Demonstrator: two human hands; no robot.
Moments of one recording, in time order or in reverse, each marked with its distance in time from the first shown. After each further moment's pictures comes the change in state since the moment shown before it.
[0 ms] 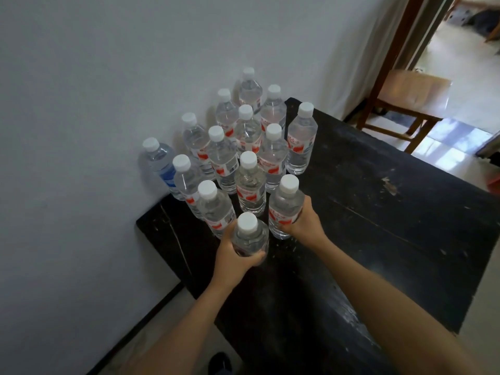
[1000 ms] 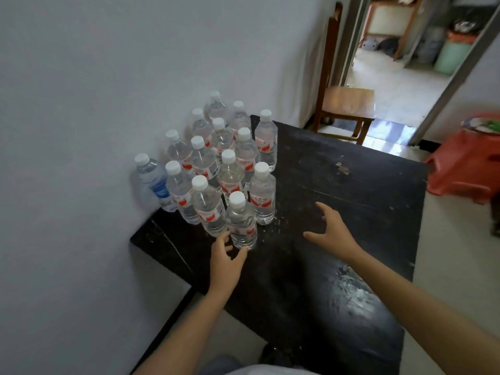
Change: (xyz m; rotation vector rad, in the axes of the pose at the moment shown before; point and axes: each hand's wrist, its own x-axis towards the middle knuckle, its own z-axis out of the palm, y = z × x) left_hand -0.059 0.012 -0.024 0.170 -0.044 -0.046; right_hand -0.136 0.001 -0.046 -0.278 0.202 0.078
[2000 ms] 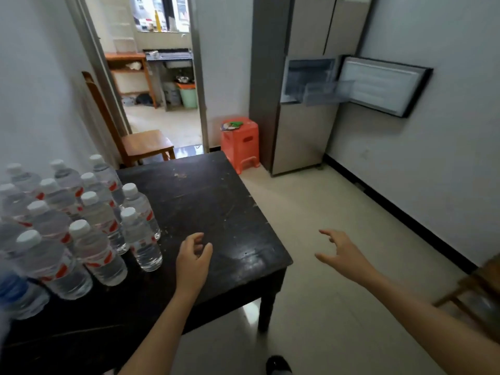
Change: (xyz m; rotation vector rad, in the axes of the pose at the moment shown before) left_hand -0.081 0.018 -0.044 0.000 -0.712 0.560; right_hand -0.385 -0.039 0.062 -0.127 0.711 0.578
